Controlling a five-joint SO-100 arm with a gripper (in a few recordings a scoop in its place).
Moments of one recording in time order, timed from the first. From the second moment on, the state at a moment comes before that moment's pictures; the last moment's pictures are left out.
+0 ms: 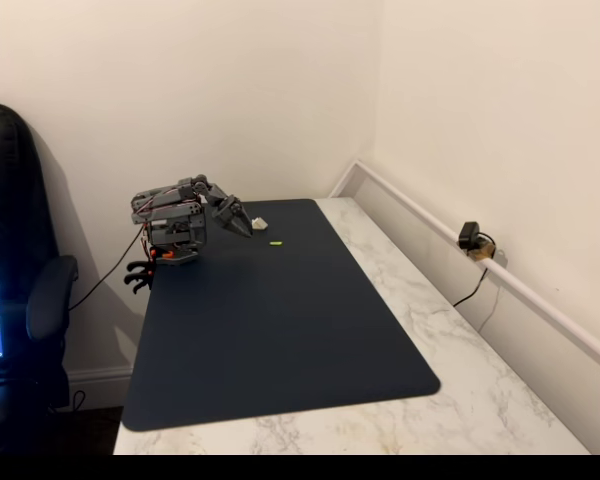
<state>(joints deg) -2.5 187.4 175.9 57.7 -3.1</state>
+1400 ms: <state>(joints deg) -1.9 137.0 117.3 75.8 19.7</state>
